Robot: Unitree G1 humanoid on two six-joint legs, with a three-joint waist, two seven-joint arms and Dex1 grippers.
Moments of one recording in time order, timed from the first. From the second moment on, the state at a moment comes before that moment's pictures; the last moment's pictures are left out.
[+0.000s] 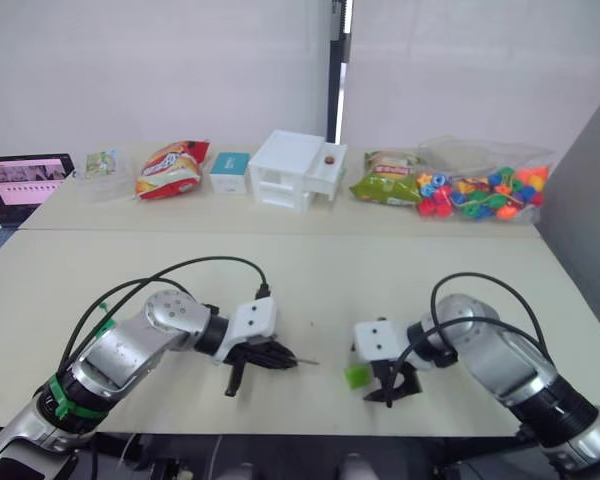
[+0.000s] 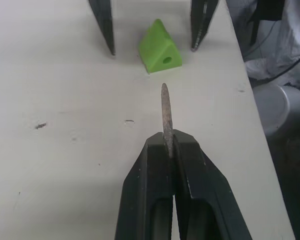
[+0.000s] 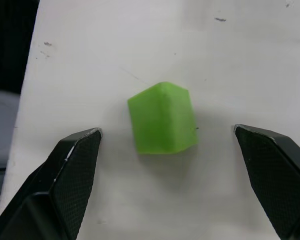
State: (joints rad) left arm -0.54 0.68 -0.44 -0.37 -0.26 0.71 -1.15; right arm -0.48 -0.93 0.44 -0.21 0.04 0.29 1.33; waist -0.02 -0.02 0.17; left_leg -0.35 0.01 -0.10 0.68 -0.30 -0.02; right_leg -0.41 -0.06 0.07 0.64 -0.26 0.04
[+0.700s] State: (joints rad) left arm -0.53 0.69 -0.44 -0.42 -0.28 0.77 -1.09; right arm -0.45 -0.85 0.41 -0.16 0.02 0.22 1.36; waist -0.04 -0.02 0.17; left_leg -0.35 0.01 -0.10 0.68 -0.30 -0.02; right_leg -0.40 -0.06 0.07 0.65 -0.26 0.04
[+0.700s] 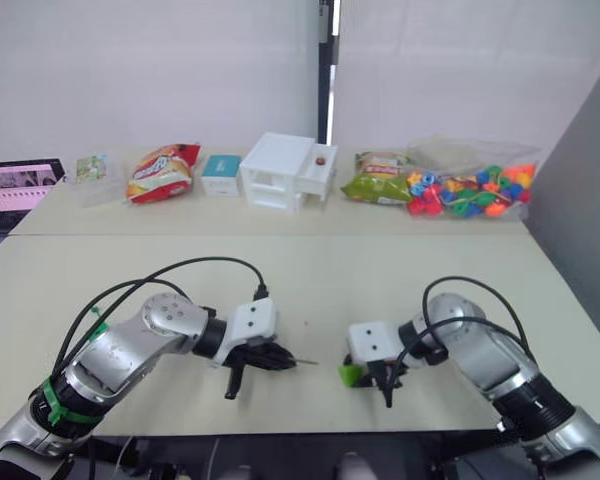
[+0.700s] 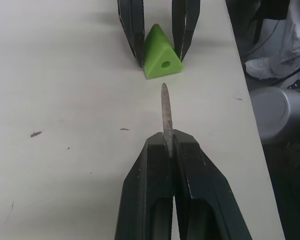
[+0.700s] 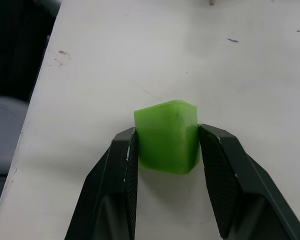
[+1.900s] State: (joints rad) left arm -0.54 0.55 -0.52 -0.34 -0.22 0.83 -0.93; right arm -0.38 -0.74 0.40 -0.48 -0.02 0.82 1.06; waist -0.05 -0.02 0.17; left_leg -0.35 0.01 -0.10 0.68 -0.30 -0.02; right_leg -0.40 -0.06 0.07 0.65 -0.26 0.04
